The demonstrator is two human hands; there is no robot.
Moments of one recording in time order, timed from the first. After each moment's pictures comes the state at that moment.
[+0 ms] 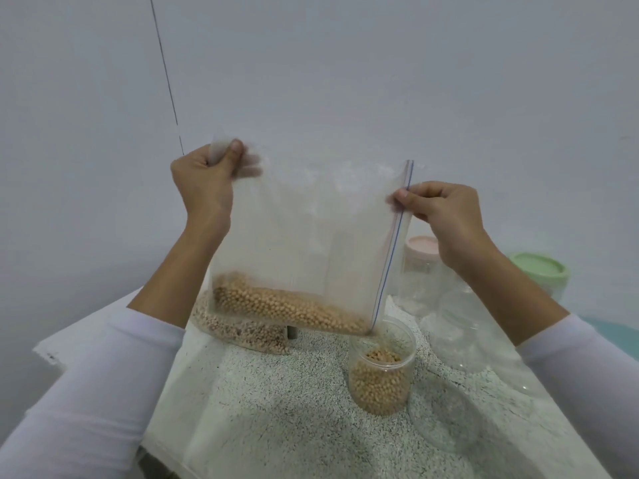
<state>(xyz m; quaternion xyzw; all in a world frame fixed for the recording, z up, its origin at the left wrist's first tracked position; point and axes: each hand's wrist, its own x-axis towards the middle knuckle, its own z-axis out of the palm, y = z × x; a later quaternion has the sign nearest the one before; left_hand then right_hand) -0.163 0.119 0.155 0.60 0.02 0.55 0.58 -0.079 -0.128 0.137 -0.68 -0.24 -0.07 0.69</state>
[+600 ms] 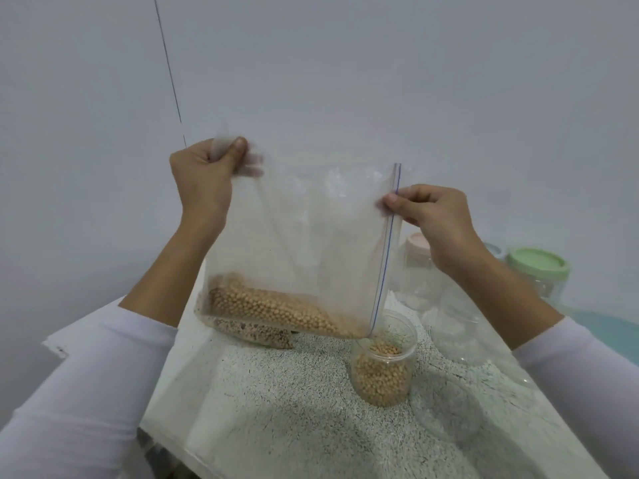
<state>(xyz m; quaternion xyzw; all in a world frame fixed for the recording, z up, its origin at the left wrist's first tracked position) -0.177 0.120 0.156 0.63 0.00 0.55 0.55 -0.092 -0.122 0.132 -0.67 -0.27 -0.07 0.69</state>
